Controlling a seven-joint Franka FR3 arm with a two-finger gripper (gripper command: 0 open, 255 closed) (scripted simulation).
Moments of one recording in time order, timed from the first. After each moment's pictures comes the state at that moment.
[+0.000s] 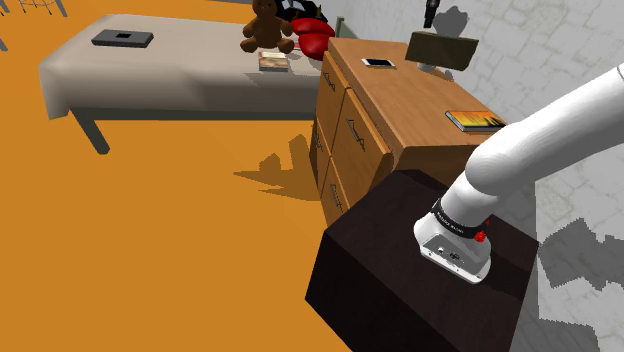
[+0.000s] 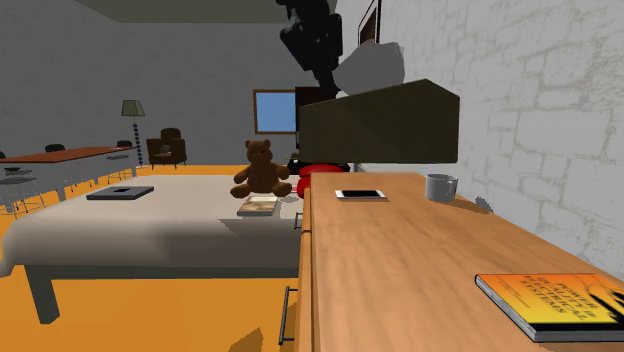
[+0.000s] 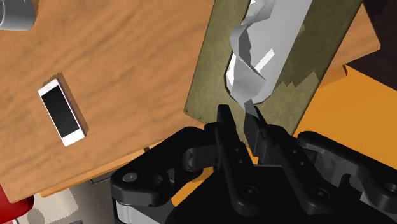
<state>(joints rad) -0.11 -0.41 -0.27 -2.06 -0.50 1.79 -0.70</state>
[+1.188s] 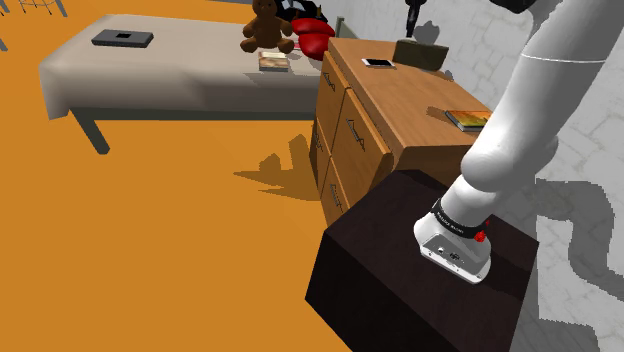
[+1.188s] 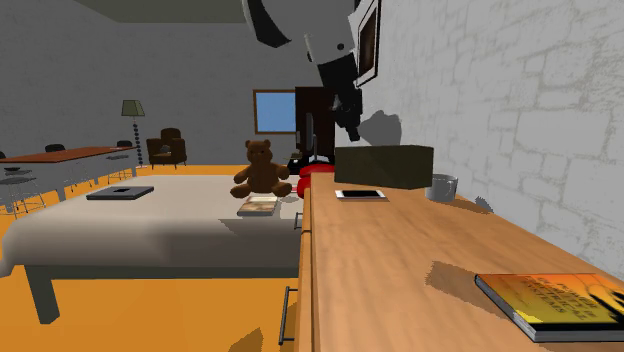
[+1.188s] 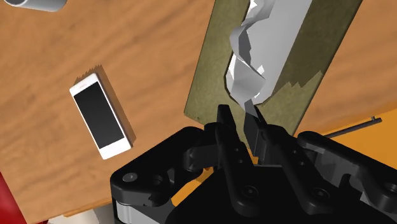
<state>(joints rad) -0.22 0.23 -0.46 -1.61 -0.25 2.05 -0.97</state>
